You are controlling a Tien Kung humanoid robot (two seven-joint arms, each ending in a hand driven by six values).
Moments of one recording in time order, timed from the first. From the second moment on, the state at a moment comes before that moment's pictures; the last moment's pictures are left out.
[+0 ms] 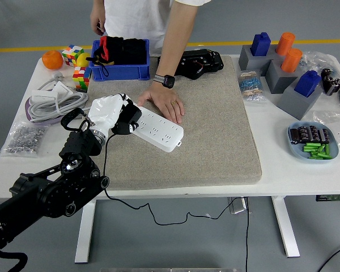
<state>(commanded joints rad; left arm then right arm) -0.65 0.10 -0.65 -0.88 1.99 0.42 0.40 0.10 -0.23 0.82 0.25 -0.79 -0.12 -0.10</state>
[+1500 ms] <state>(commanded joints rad) -0.64 0.11 -0.63 -0.86 1.93 0.40 0.41 0.10 -0.23 0.81 0.25 -0.78 -0.12 -0.10</state>
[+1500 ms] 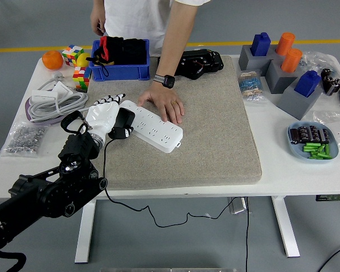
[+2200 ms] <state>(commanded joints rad) -0.51 0.25 -0.65 -1.13 1.92 0.49 0.29 0.10 -0.23 0.84 0.25 -0.80 -0.12 -0.10</state>
